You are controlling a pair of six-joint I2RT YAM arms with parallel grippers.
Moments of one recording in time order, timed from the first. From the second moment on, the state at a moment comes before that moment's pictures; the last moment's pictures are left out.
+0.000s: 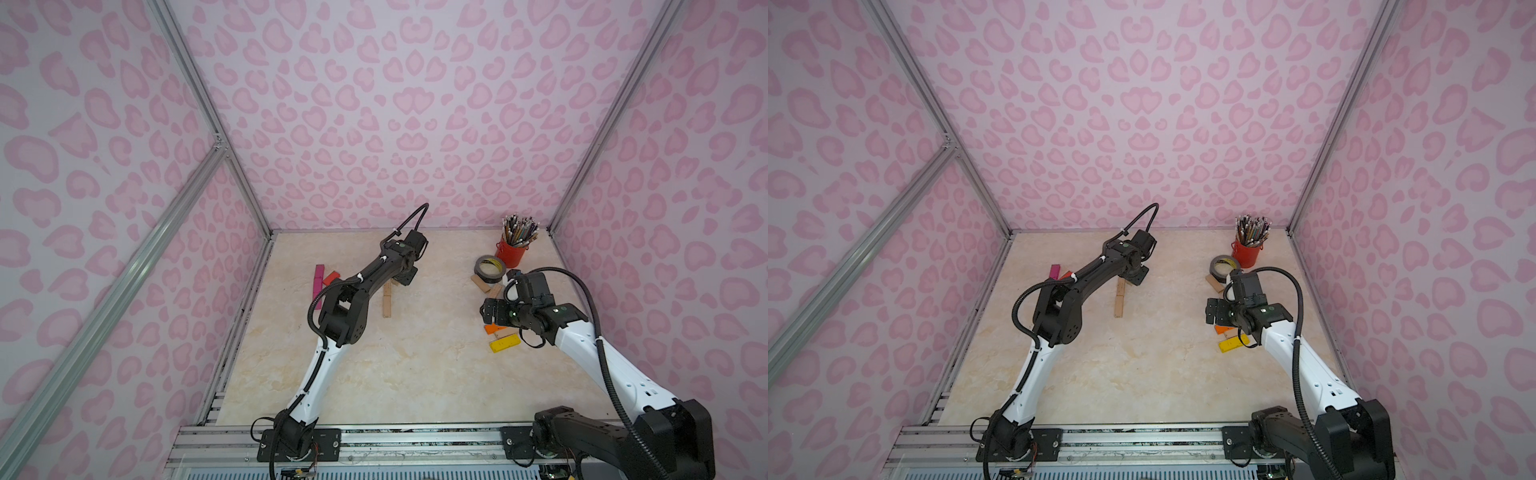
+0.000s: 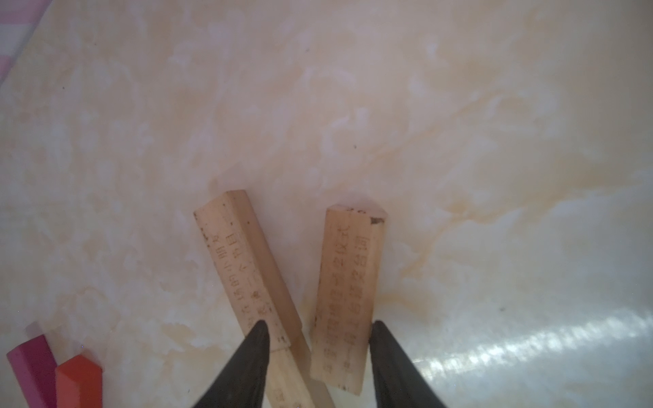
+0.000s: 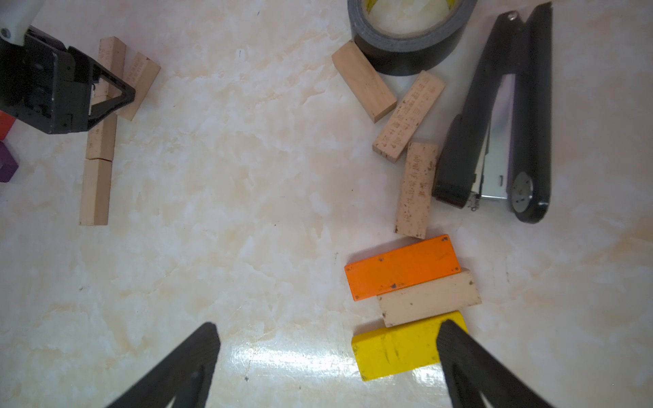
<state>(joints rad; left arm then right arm) -0.59 2.51 2.24 -0.96 -0.29 0.03 0.28 1.17 0.84 -0.59 -0.07 0.30</state>
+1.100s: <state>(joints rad) -0.62 2.02 1.89 -0.72 -0.12 -0.05 0.24 1.31 0.91 -0.63 0.01 0.30</state>
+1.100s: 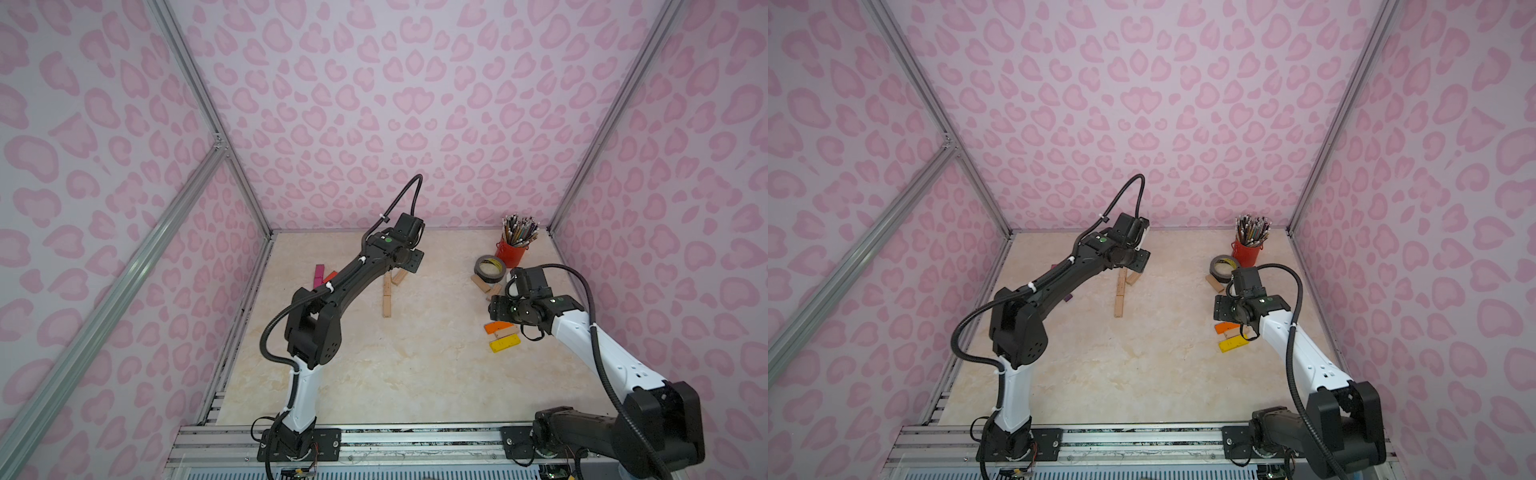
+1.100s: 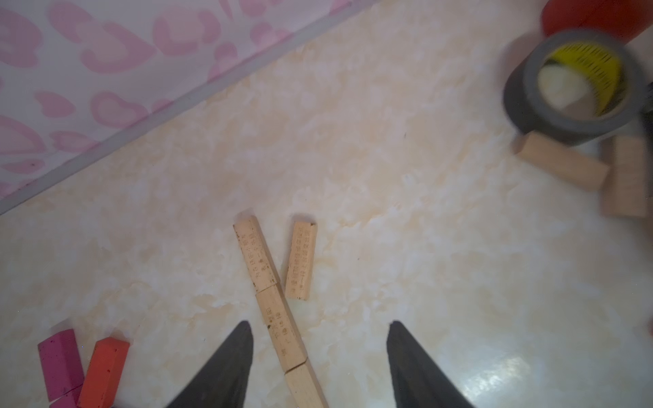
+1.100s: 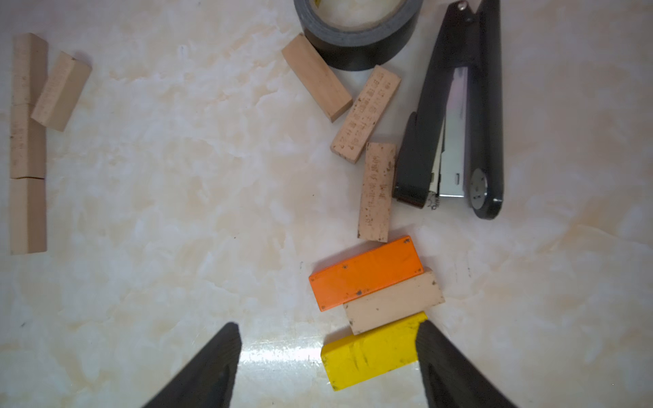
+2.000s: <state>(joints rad) -0.57 1.13 1.03 -0.28 0.12 -0.08 0.20 1.83 1.14 -0.63 0.13 0.32</state>
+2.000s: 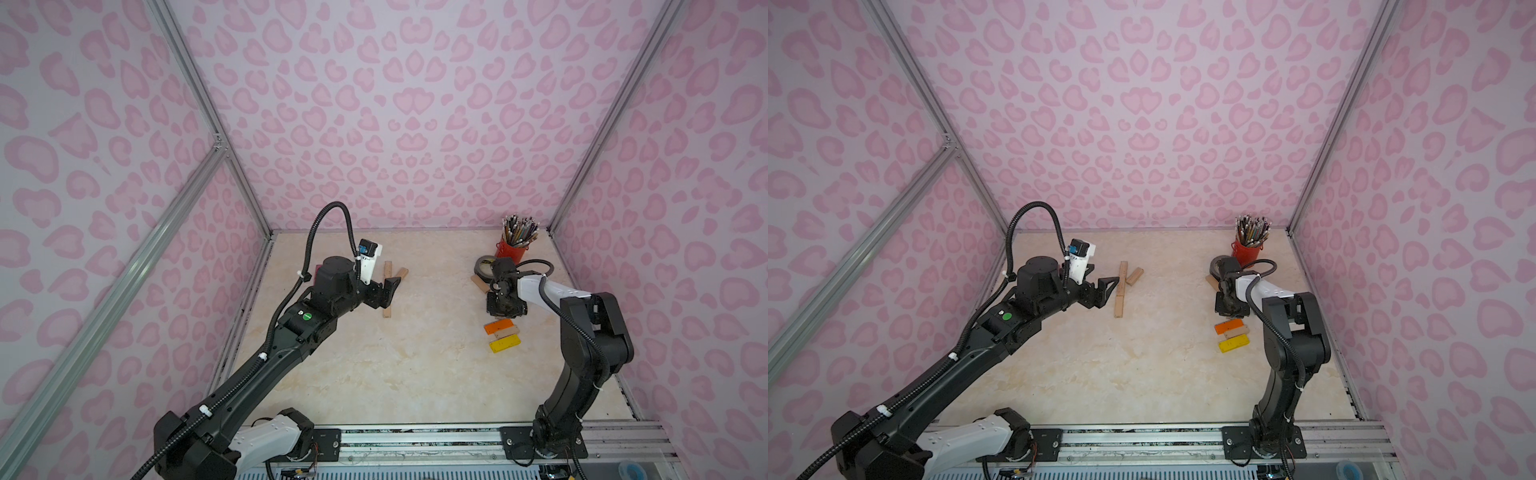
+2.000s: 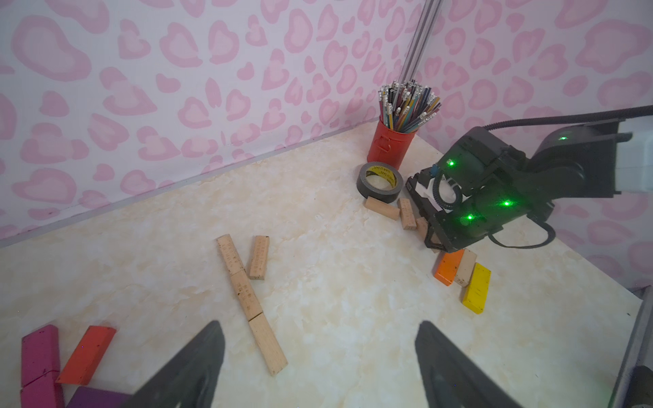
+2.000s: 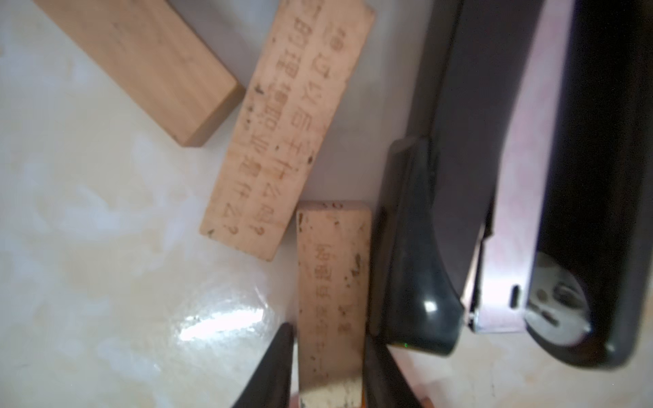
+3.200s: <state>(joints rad) -0.19 1.05 0.87 -0.27 0.52 0.25 0.70 2.16 1.66 -0.74 -0.05 -0.16</state>
